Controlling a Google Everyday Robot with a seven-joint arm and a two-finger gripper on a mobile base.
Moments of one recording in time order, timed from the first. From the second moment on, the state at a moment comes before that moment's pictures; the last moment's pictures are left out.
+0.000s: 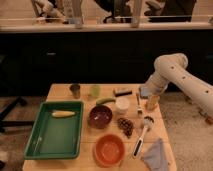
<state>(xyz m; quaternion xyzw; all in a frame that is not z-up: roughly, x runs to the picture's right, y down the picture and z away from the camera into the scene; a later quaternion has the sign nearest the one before) 0.240 0.042 0.784 -0.28 -0.07 0.02 0.96</state>
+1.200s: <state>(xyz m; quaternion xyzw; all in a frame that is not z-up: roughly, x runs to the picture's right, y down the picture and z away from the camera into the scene) 0.224 0.041 0.855 -0.29 -0.08 0.05 0.95</state>
